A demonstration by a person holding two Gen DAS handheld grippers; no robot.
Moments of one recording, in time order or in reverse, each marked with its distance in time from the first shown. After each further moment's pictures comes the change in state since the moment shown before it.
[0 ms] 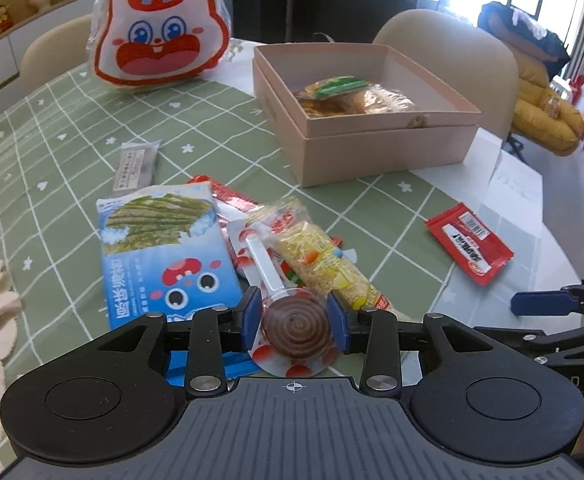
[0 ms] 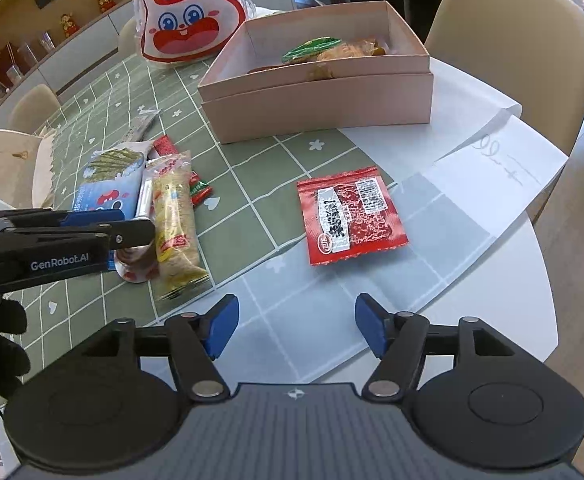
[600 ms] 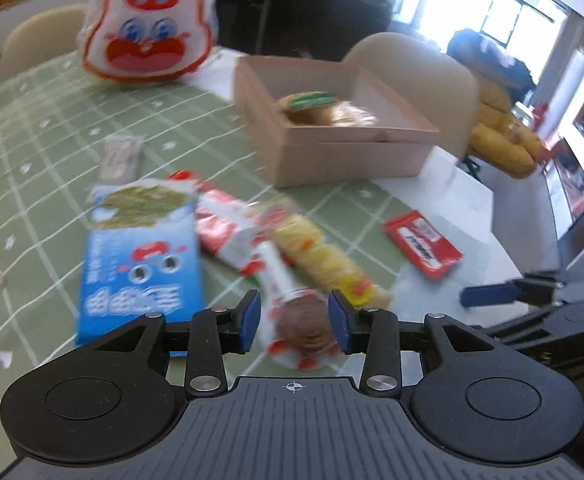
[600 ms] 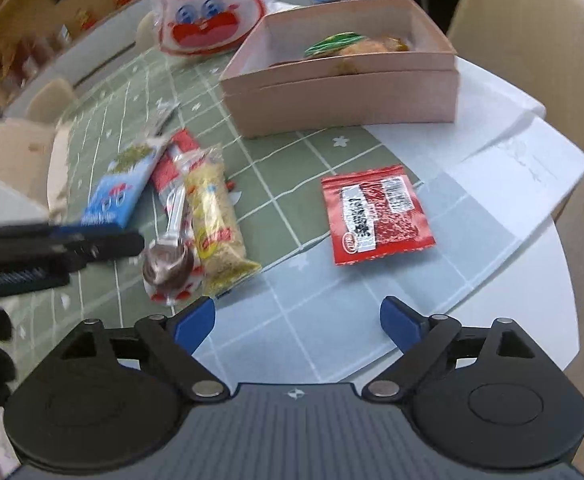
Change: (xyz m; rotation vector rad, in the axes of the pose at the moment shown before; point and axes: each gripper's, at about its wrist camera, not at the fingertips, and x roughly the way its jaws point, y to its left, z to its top) left arm -0.028 0.012 -0.013 -0.019 -0.047 -0.133; right arm 0.006 0.009 0.001 -0.052 0.018 0.039
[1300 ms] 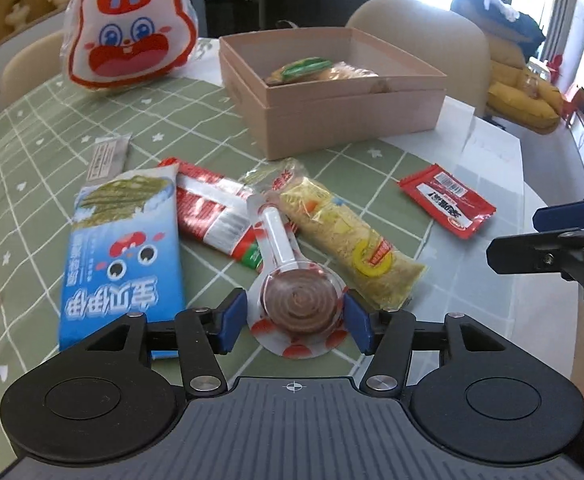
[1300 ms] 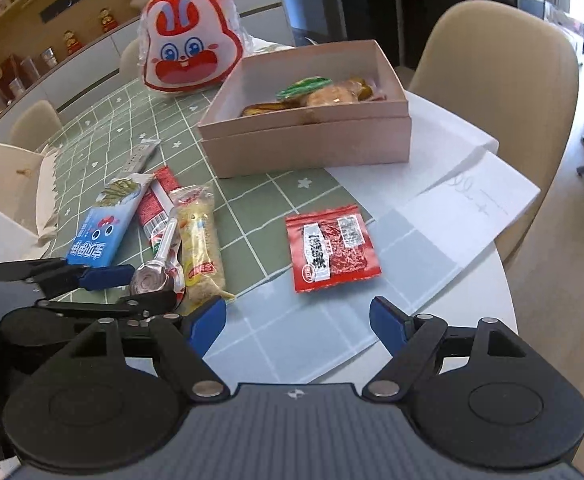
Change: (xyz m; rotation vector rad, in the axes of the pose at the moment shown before) left arm 0.035 -0.024 -0.012 0.110 0.037 0.119; right arm -0.038 -0.009 0.002 0.021 -0.101 -0.070
